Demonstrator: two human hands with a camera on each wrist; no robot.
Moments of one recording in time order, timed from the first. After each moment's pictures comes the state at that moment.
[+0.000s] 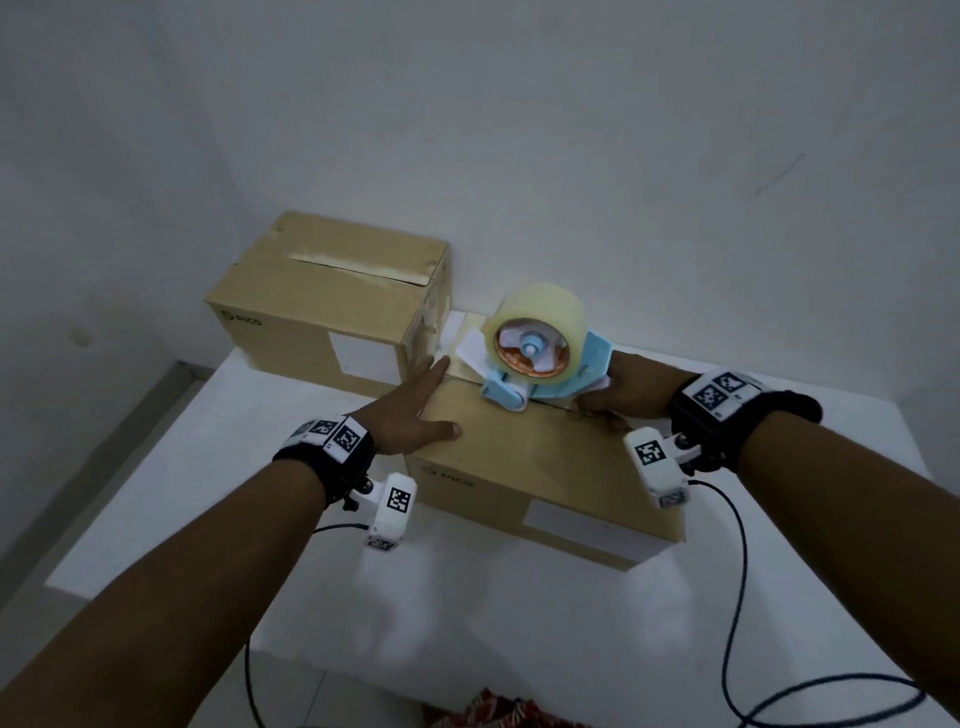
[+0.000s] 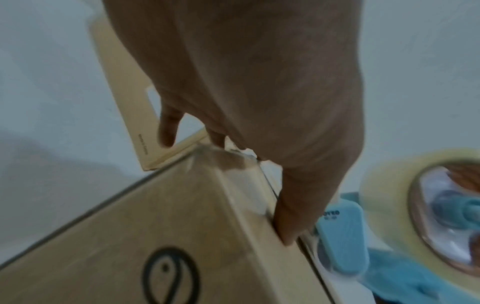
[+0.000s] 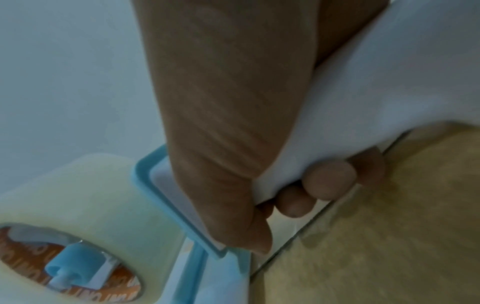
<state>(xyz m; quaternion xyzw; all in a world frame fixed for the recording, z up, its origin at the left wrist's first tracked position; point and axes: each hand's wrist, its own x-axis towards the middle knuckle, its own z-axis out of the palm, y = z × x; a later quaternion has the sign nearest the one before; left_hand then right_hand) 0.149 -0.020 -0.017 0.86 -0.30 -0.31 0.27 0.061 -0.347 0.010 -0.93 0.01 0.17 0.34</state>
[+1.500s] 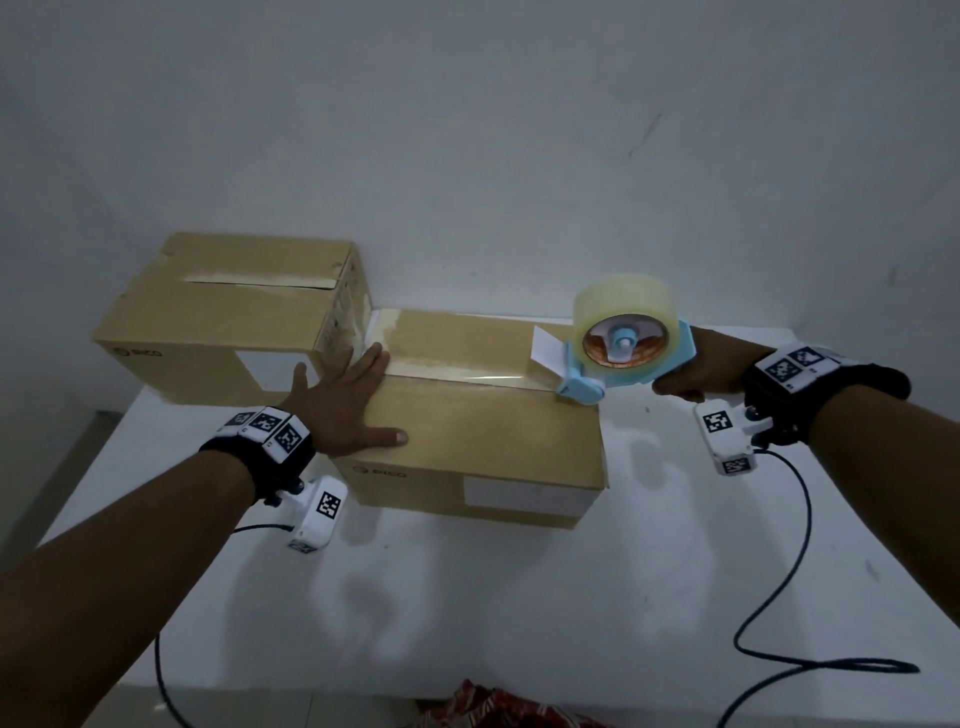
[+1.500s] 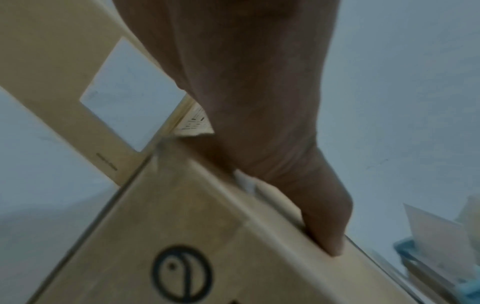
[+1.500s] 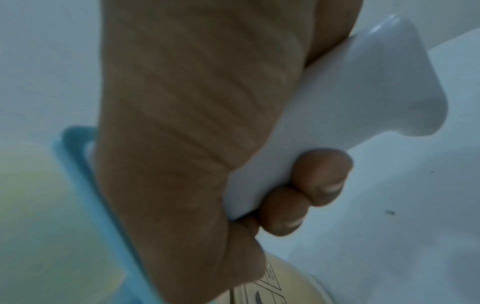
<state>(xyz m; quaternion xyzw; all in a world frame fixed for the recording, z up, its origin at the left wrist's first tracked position) 0.148 -0.050 -0.003 0.89 -0.38 -0.23 -0.06 -0.070 -0.446 0.063 -0.90 0.18 0.13 0.37</state>
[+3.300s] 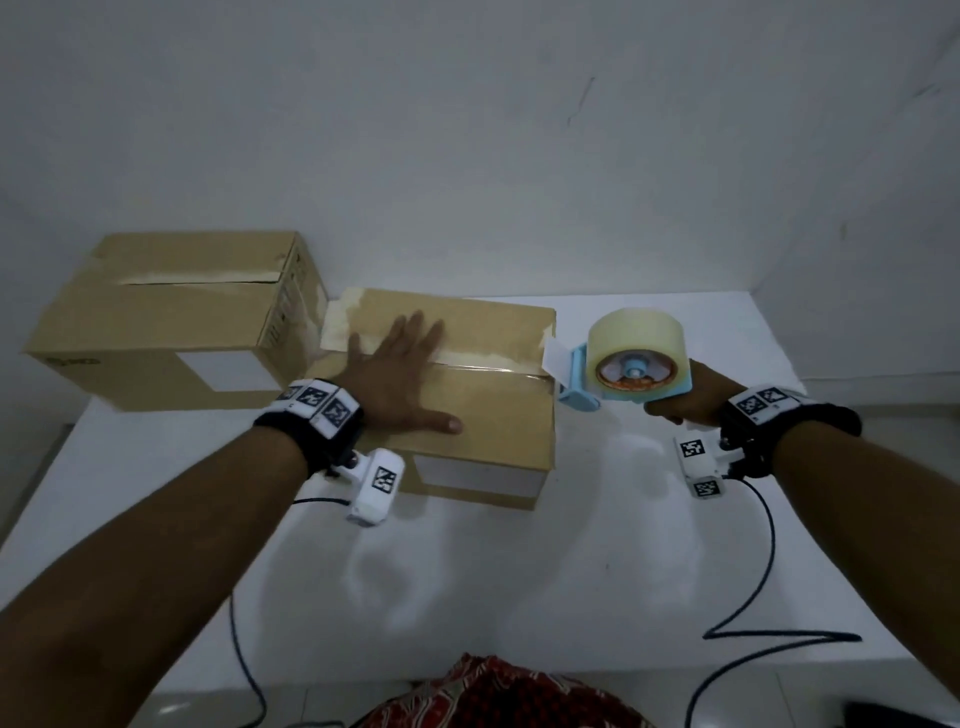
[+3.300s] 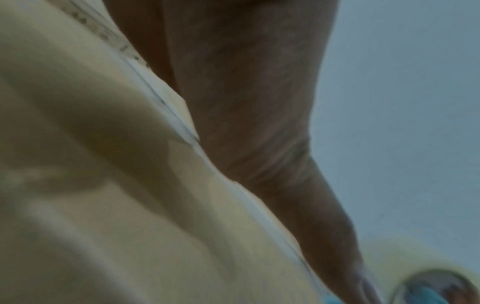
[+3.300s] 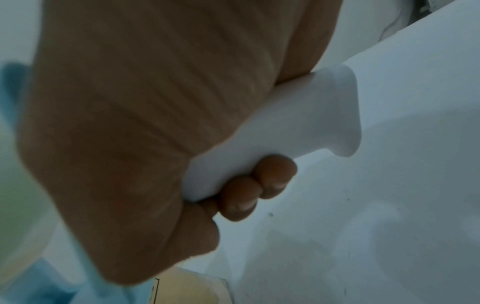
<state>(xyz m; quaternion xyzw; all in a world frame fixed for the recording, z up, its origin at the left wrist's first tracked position) 0.098 -0.155 0.011 0.86 -0.45 -0.22 -0.04 -0.144 -0.468 0.006 -0.90 0.27 0.12 0.32</state>
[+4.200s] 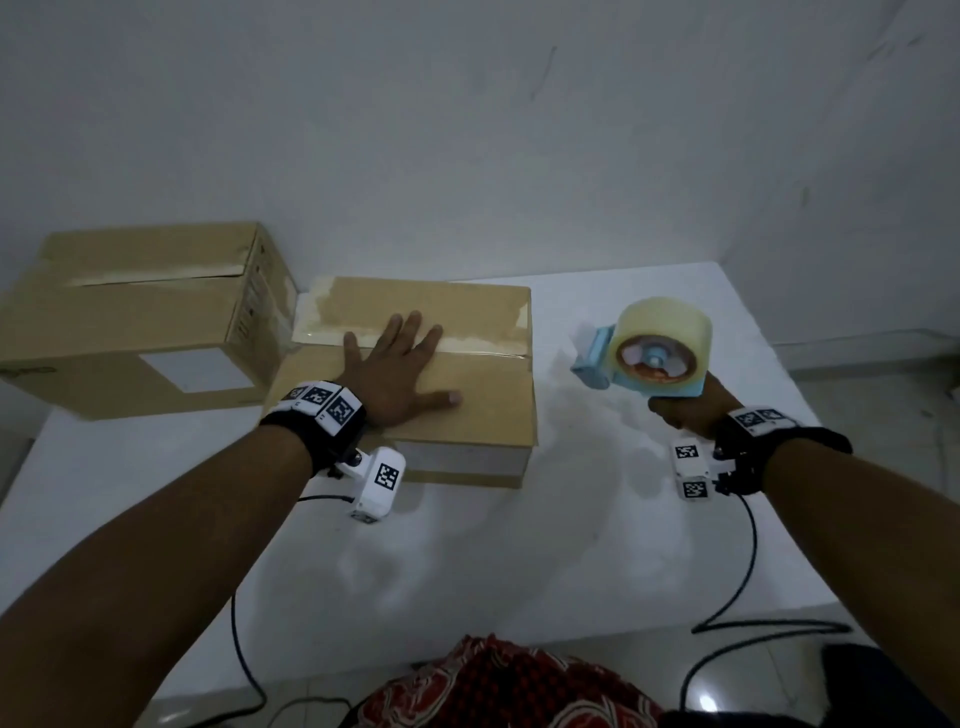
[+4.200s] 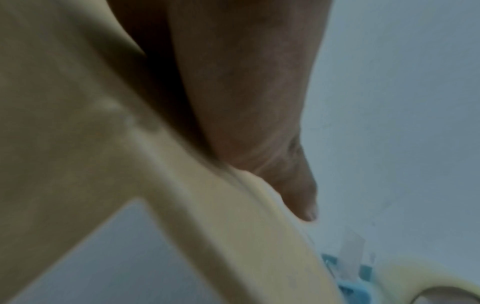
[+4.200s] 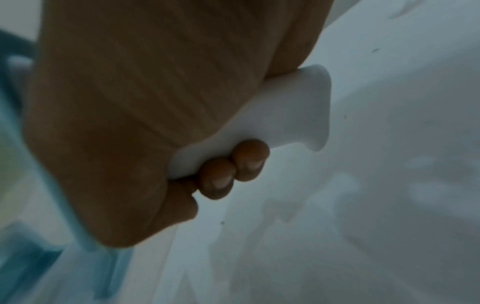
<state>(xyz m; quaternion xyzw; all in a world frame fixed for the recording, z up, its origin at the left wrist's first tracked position) 0.086 -0.171 -0.012 0.86 -0.47 -0.20 -0.04 -0.191 -0.464 -0.039 -0.85 0.38 0.03 0.35</state>
